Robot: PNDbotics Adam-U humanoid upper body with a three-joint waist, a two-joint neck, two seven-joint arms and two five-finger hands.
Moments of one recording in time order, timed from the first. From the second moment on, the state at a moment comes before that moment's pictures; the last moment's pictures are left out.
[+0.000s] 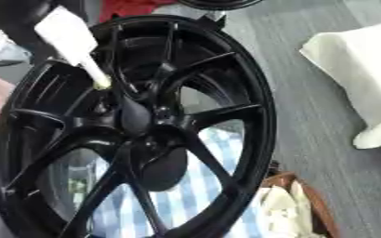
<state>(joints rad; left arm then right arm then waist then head) -1.15 0.89 -0.28 -1.56 0.12 -0.24 -0.88 0.12 -0.33 -0.12 -1.99 0.16 -0.48 -0.50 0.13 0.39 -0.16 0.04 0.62</state>
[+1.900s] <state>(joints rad) -0.38 1.08 0.18 -1.18 0.00 -0.27 -0.43 0.13 -0.32 -0.15 -1.99 0.17 -0.52 -0.54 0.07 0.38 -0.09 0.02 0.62</state>
